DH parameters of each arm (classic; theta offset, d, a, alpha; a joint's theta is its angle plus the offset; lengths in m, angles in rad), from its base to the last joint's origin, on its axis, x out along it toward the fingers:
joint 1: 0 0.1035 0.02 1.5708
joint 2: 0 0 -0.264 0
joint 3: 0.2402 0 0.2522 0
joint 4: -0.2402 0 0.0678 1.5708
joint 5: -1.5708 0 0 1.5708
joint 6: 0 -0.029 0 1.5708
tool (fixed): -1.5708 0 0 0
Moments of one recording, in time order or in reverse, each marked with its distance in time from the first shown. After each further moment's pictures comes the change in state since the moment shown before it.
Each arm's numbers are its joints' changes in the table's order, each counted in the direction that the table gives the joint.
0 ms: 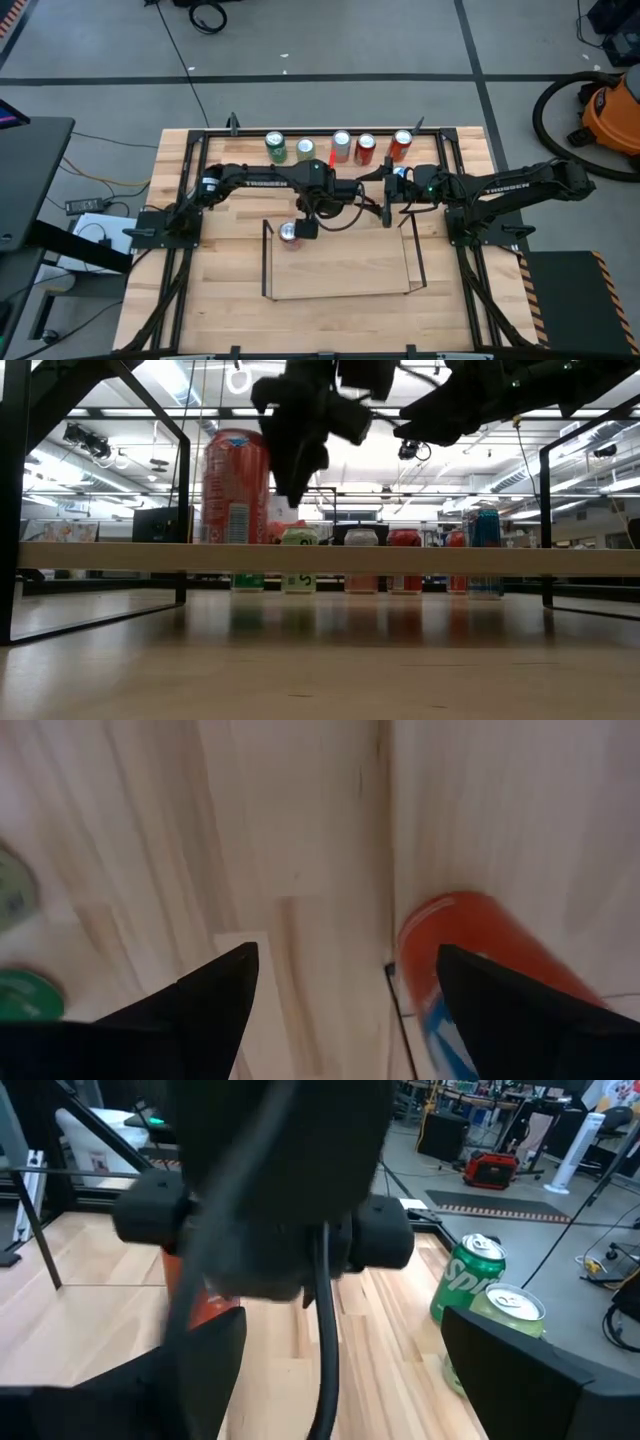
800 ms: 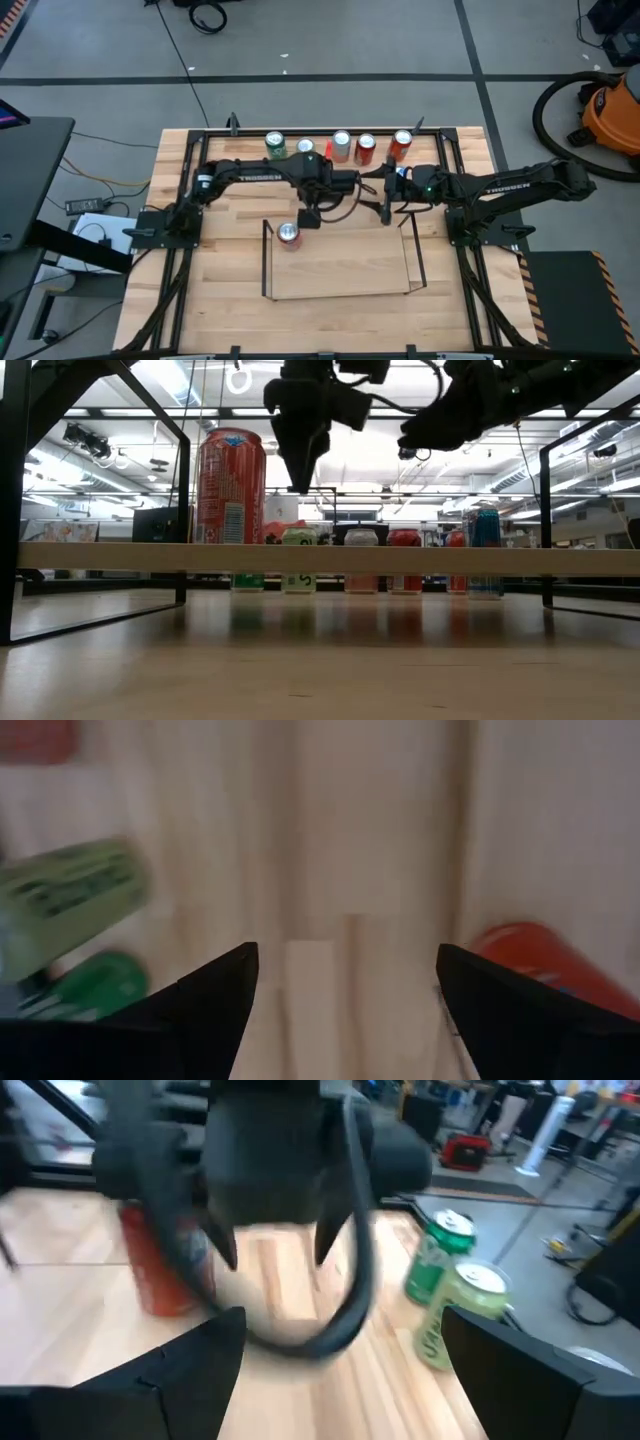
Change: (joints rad) left arm 0.035 0.043 0.042 0.032 -0.138 0.022; right arm -0.001 0.011 0.000 -0.064 0.080 0.013
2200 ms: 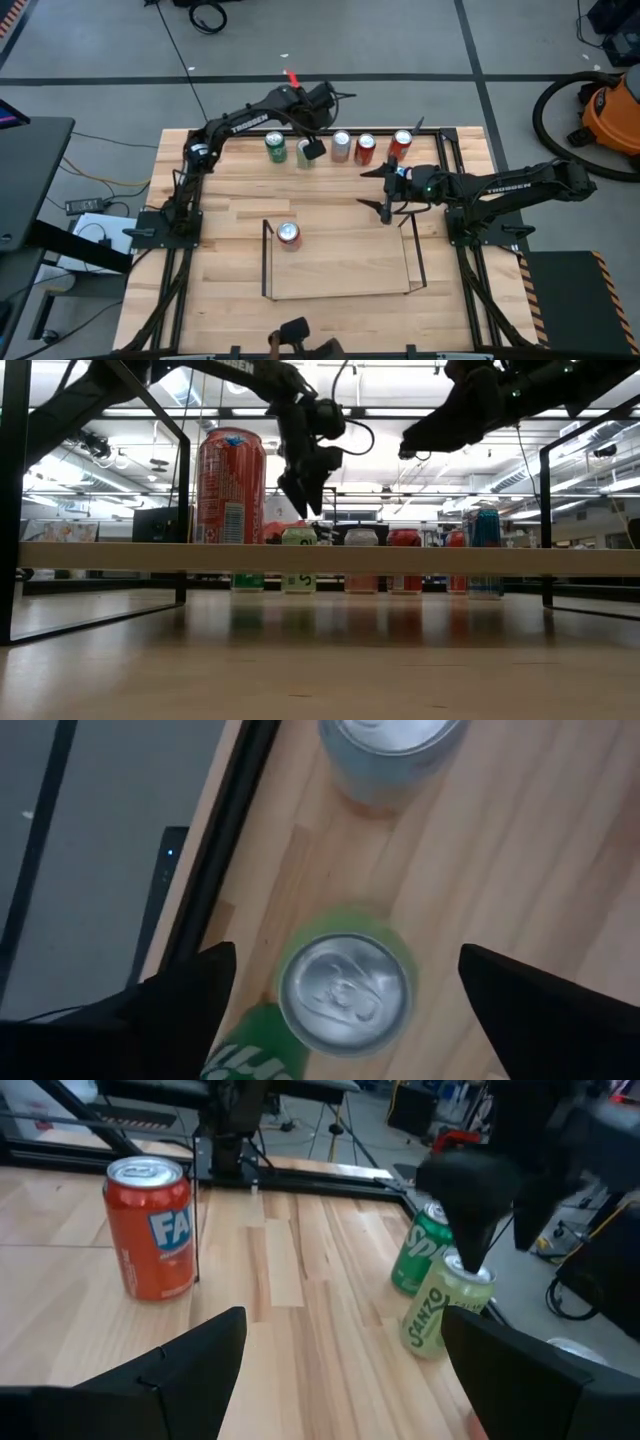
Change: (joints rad) left arm 0.466 -0.007 -0.020 0.322 0.073 -0.085; right arm -0.002 0.005 0.000 -0.020 0.013 0.030
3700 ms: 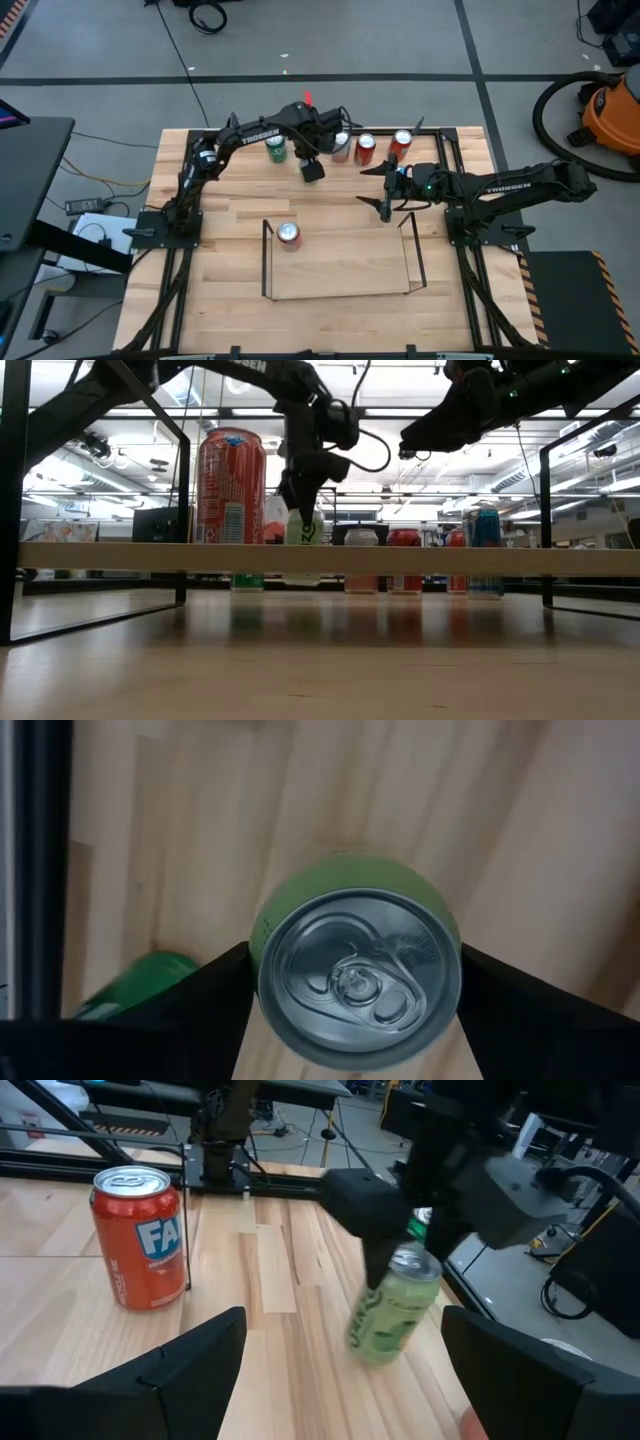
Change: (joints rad) left arm -0.125 -0.038 0.000 -0.181 0.067 0.038; right arm -0.018 0.000 0.000 0.011 -0.004 -0.008
